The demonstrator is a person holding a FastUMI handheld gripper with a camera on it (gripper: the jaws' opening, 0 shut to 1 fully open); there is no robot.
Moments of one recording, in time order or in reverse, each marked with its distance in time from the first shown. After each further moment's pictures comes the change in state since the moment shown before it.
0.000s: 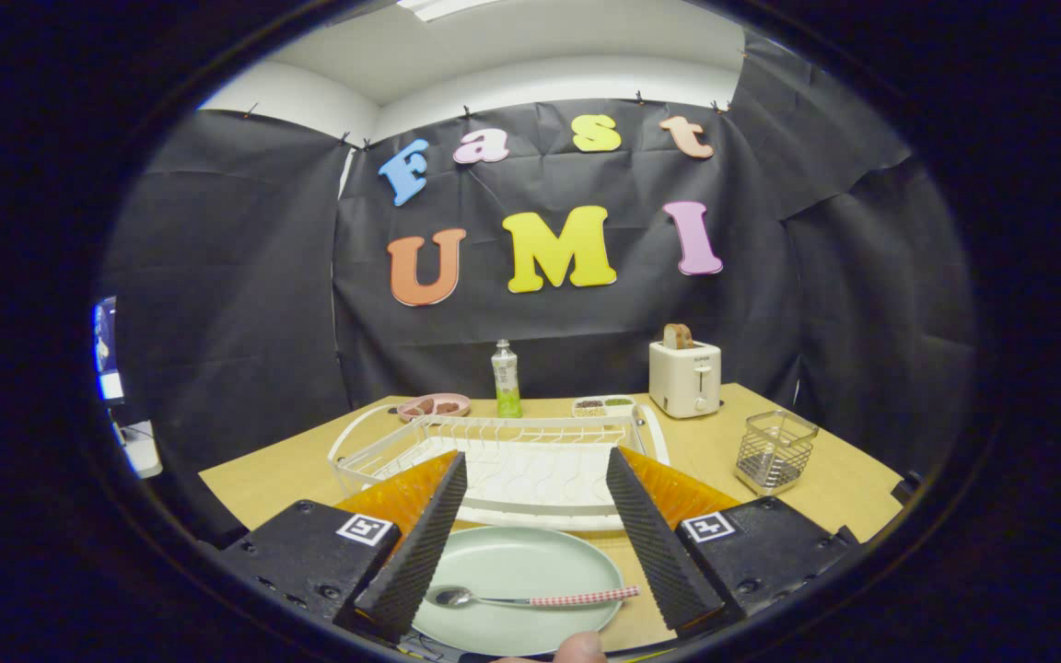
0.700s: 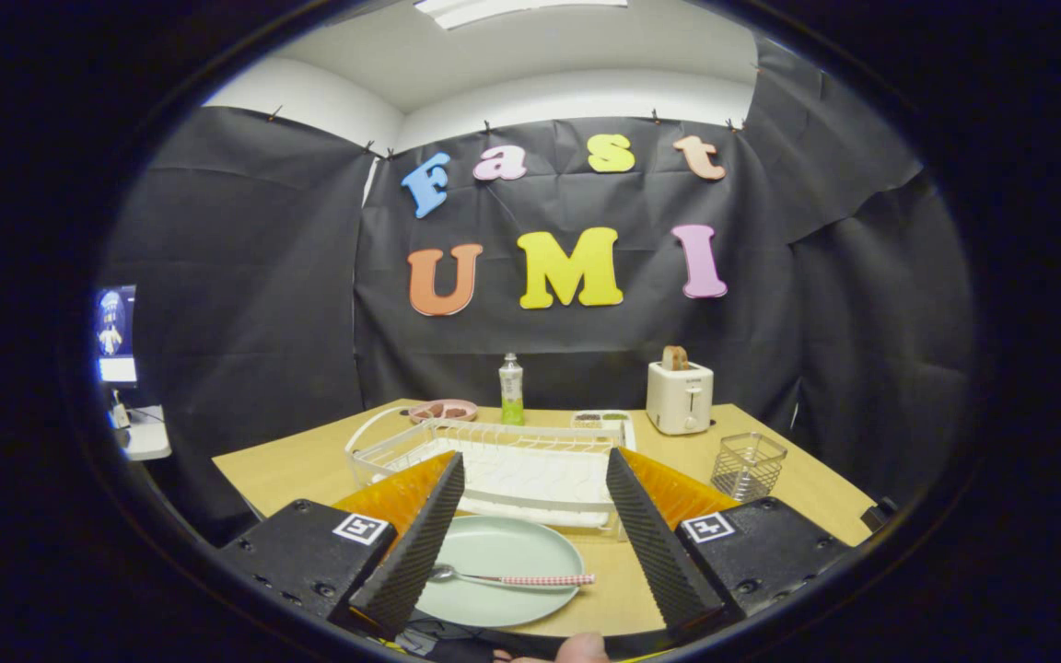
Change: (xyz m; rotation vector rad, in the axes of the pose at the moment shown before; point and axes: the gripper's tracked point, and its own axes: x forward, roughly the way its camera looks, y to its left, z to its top) arm -0.043 -0.024 0.007 -0.046 -0.034 0.029
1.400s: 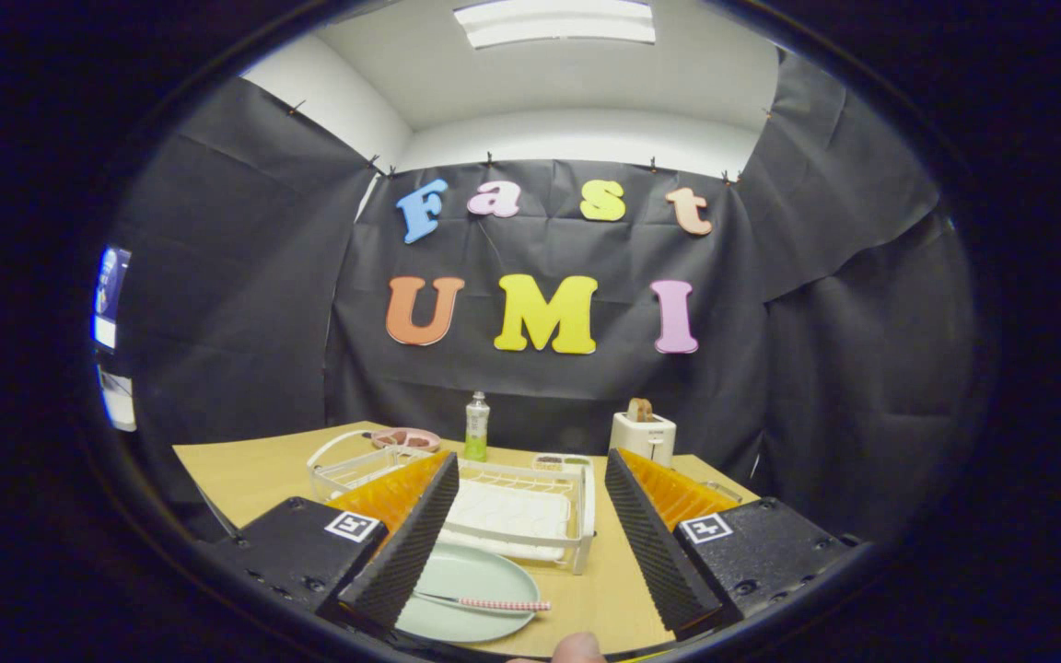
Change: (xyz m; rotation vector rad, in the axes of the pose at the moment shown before) arm -0.005 -0.013 0.029 -0.087 -0.156 -0.120
